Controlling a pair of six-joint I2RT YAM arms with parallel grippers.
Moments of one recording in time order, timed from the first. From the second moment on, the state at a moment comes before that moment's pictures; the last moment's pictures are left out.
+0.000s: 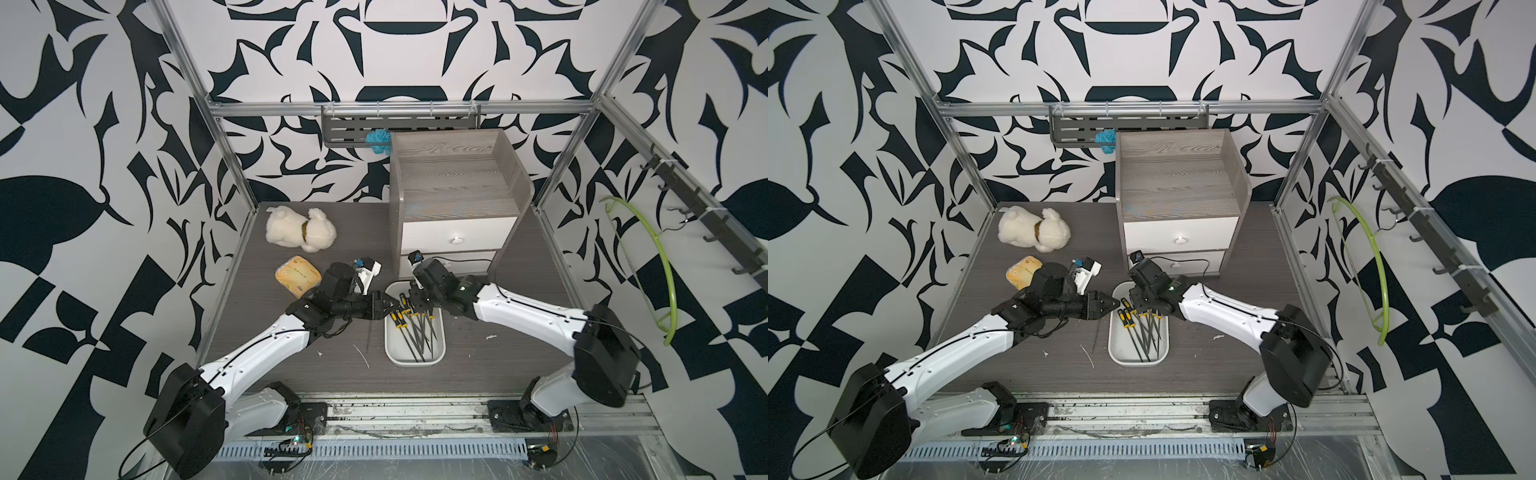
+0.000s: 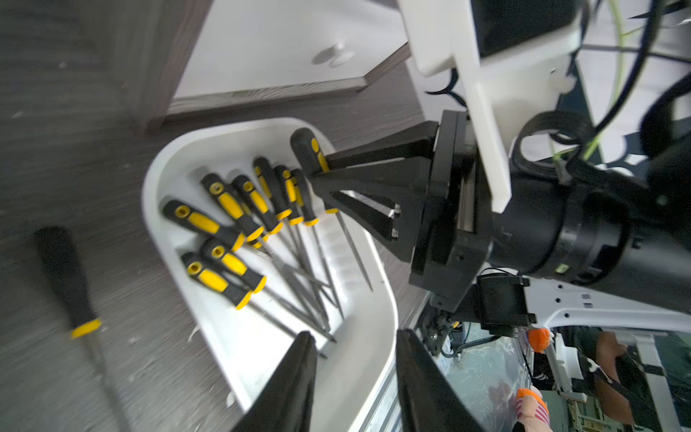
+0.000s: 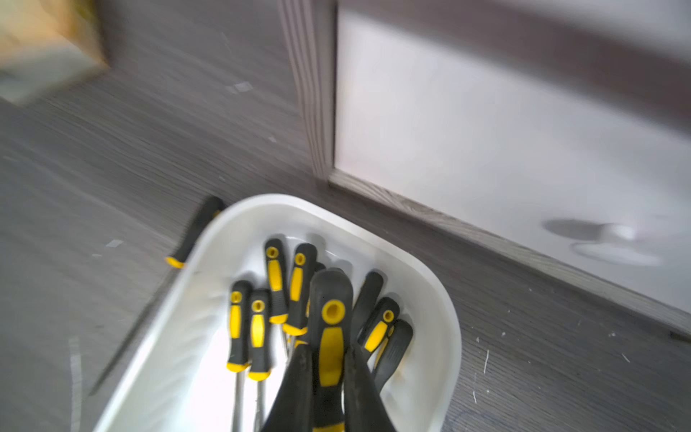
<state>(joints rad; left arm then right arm) -0.64 1.14 0.67 -0.08 0.57 -0.63 0.83 1.46 1.02 -0.42 0.18 0.32</state>
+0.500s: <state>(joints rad) -0.83 1.34 0.66 0.21 0.64 -0.63 0.69 1.18 0.79 -0.14 -0.12 0.42</state>
